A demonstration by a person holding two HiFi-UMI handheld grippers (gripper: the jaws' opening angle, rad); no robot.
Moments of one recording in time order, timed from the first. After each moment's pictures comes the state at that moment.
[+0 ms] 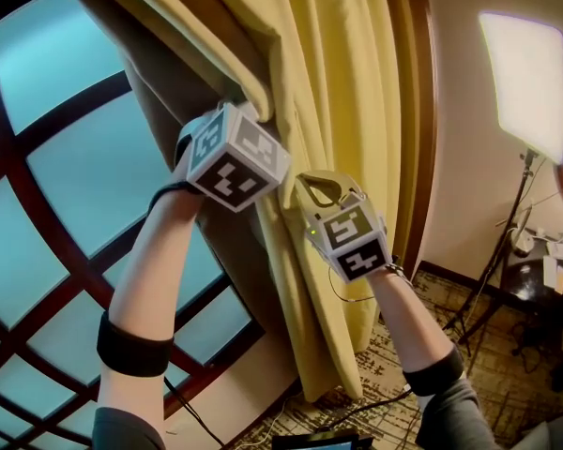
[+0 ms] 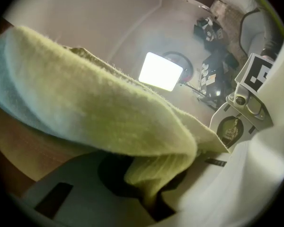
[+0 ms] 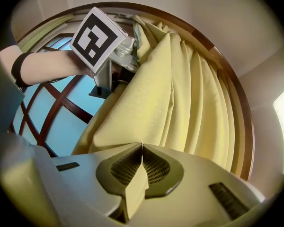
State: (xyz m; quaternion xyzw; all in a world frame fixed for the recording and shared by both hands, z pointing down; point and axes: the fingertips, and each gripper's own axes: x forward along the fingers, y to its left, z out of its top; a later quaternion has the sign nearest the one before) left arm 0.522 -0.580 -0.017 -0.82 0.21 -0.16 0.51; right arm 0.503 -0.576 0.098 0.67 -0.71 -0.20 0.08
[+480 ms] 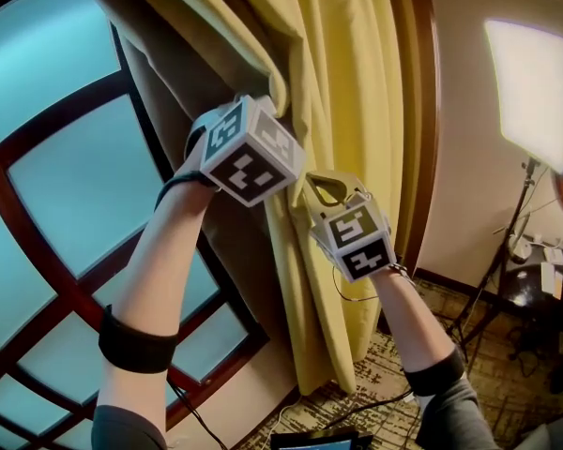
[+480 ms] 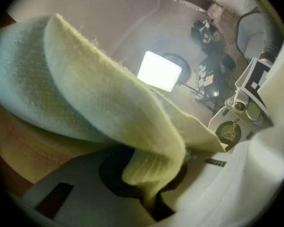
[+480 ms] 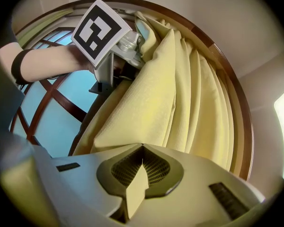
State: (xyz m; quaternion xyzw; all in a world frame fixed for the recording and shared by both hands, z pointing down) left arm 0.558 -0.606 -0.020 -0.82 0.17 -0.16 0.52; right arm 0.533 -0.611 0.092 0.69 -0.70 -0.20 0.09
